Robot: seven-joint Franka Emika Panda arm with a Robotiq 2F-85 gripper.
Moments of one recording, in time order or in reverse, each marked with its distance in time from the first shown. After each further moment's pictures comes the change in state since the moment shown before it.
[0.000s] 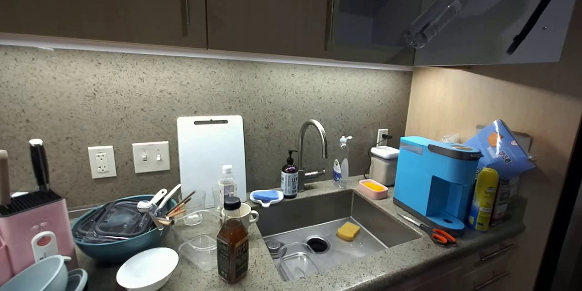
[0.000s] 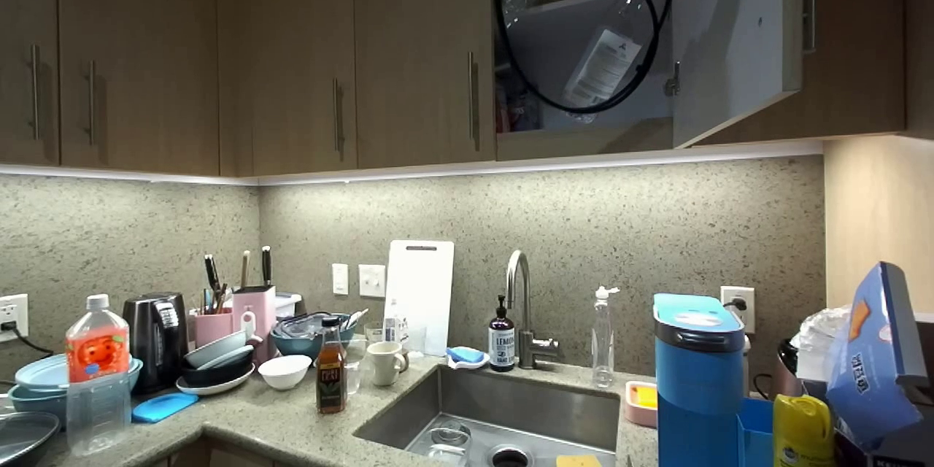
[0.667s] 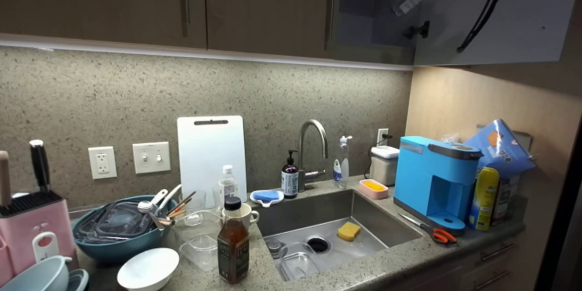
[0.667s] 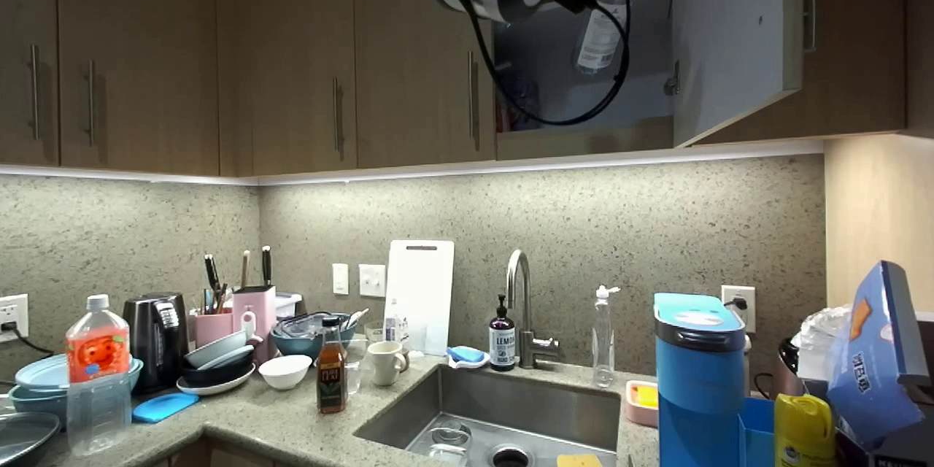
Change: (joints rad) arm 0.036 0.201 0.079 0.138 -0.006 0.577 0.053
